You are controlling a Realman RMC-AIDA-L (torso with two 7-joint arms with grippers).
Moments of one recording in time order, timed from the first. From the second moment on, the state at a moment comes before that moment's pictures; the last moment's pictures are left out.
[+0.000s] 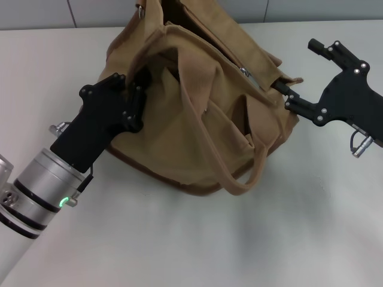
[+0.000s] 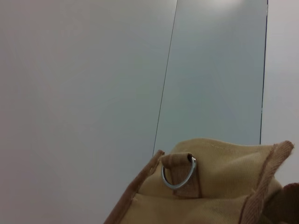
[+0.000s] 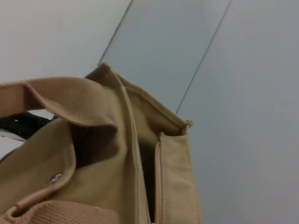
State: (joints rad) left arm -0.50 -2.08 0.27 -0.24 1.63 1.58 -0.36; right arm 0.45 2.09 -0.66 -0.26 -1.44 -1.52 0.20
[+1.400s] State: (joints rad) left arm -0.54 -2.08 0.27 -0.25 1.63 1.56 -0.36; right arm 0.63 2.09 -0.35 0.22 -1.40 -1.36 -0.58
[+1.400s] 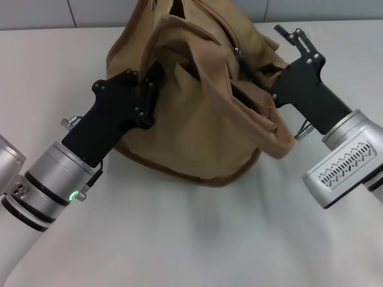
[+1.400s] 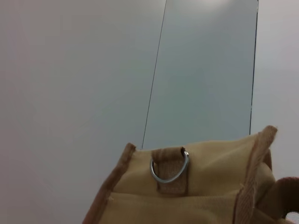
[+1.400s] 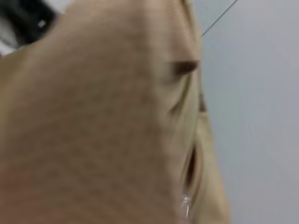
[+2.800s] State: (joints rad) left arm -0.55 -2.08 0.27 -0.26 1.63 1.52 -0.35; right arm 0.54 2.09 -0.34 0.30 -1.61 -1.48 -0.65
